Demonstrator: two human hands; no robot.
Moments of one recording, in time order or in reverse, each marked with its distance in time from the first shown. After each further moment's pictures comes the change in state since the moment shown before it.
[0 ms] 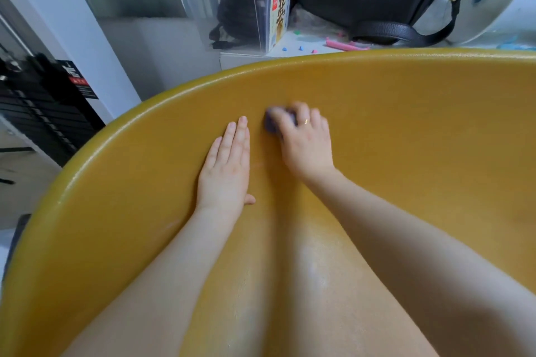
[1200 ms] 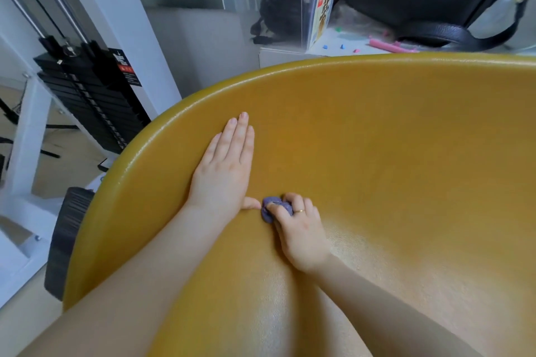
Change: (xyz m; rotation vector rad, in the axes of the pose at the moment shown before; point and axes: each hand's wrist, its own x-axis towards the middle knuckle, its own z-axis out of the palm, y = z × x) left_hand -0.032 -0.047 -0.023 0.002 -0.083 0.004; right_hand -0.138 -0.059 0.017 0.277 -0.316 -0.056
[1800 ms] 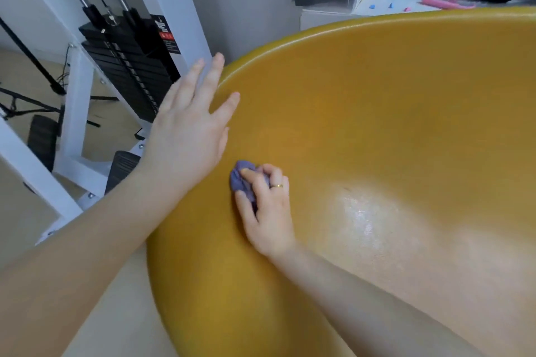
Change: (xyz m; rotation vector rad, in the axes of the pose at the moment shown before) left_hand -0.057 -0.085 -0.022 -0.016 0.346 0.009; right_hand 0.017 -0.144 -0.021 0.563 0.049 0.148
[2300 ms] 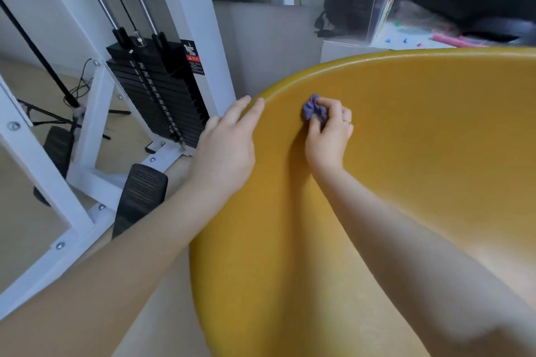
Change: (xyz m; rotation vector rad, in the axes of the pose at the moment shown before) left_hand -0.001 -0.005 -0.004 -0.477 -0.057 -0.290; right_hand 0.134 0.020 -0.031 0.018 0.421 0.325
